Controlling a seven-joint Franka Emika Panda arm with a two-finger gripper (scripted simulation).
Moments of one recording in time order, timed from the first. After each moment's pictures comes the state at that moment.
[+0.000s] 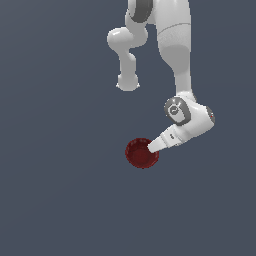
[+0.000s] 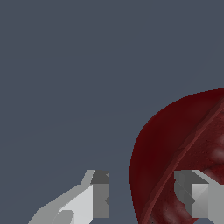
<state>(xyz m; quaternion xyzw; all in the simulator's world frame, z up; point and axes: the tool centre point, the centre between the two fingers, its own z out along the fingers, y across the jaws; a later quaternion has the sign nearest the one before) -0.023 0.131 0.044 0.91 0.29 -0.10 0.28</state>
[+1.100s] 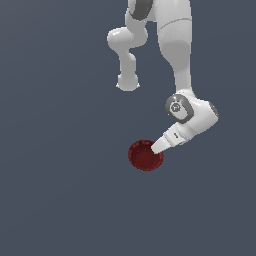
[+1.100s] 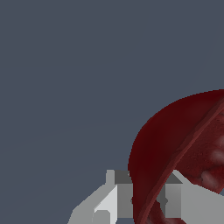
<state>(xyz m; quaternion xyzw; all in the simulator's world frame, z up) -0.006 0.141 0.058 0.91 0.31 -0.06 0.28</state>
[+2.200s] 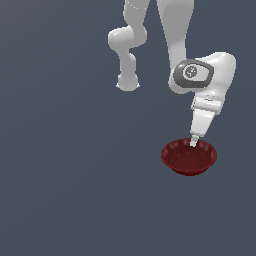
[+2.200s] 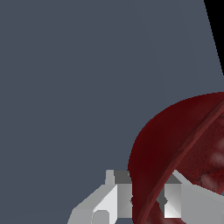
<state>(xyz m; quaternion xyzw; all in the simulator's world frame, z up) 0.059 0.230 0.214 0.82 0.43 0.24 0.27</state>
